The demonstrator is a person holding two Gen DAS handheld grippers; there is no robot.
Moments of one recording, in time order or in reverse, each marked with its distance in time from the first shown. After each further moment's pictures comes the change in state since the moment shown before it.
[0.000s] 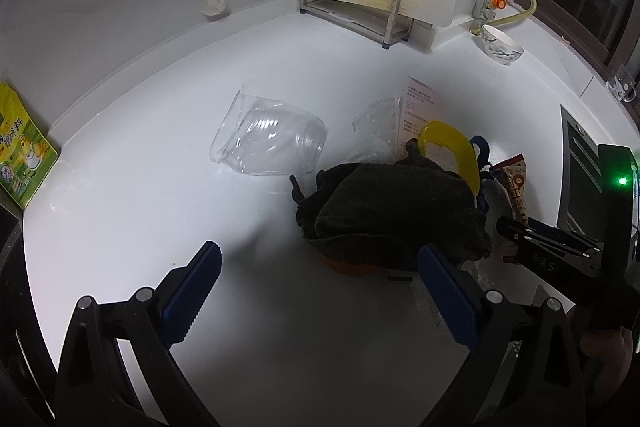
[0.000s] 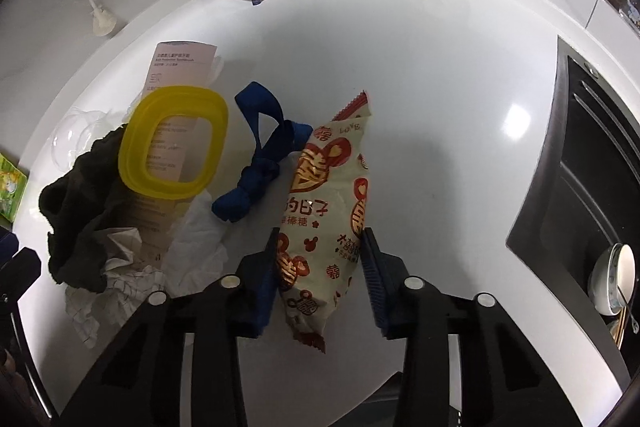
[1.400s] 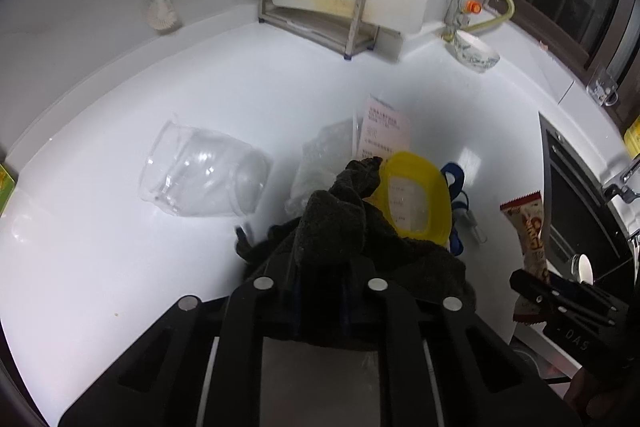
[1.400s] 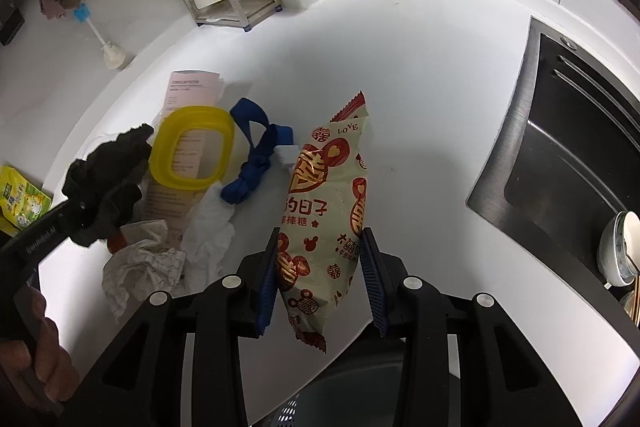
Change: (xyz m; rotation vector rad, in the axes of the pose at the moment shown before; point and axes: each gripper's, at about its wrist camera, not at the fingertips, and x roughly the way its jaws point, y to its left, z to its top) left arm 0.028 -0.026 0.025 0.023 -0.041 -0.104; right arm -0.040 -0.018 -0.021 0.083 -0.059 0.057
